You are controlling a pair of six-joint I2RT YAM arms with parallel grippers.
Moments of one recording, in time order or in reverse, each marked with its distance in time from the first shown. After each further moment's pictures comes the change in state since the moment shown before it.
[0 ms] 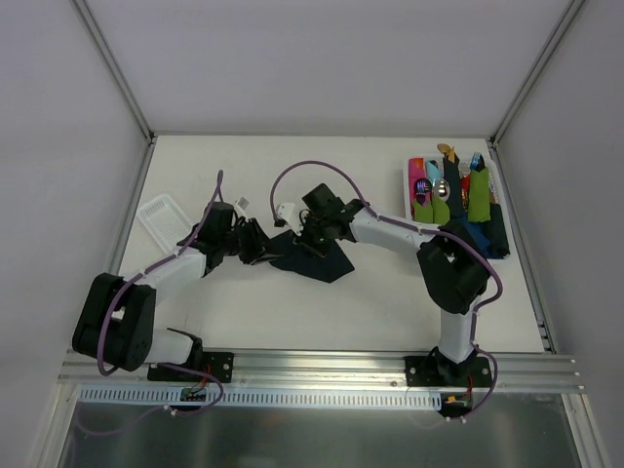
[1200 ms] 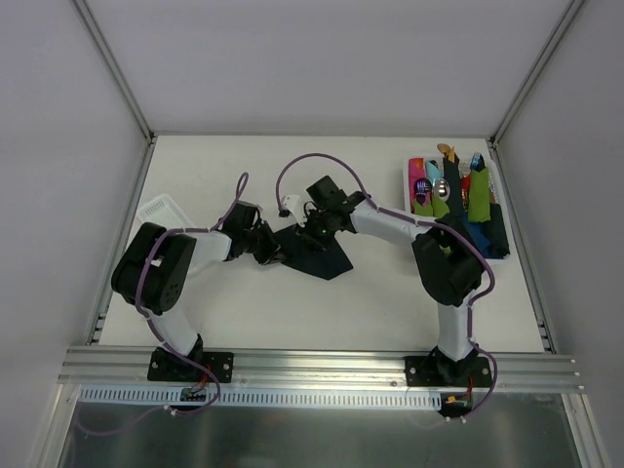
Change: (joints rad) left arm -0.073 0.397 0.117 0.125 -0.062 -0.111; right arm -0.056 0.068 0.071 -0.024 -0.022 0.000
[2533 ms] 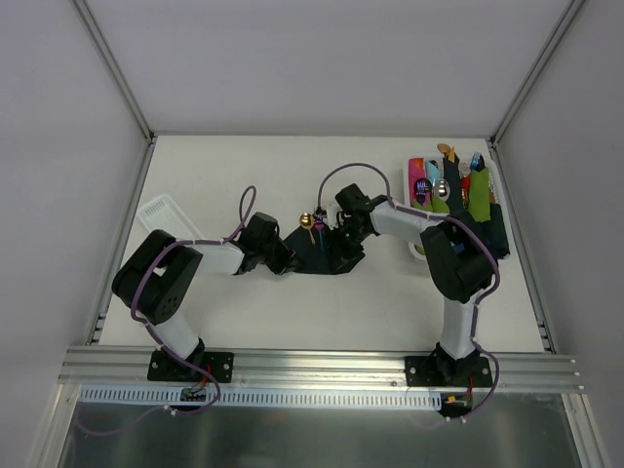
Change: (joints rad) left arm -0.177 -0.038 -0.048 0.021 -0.217 -0.346; right arm -0.147 -0.042 -0.179 -0.101 -0.125 0.475
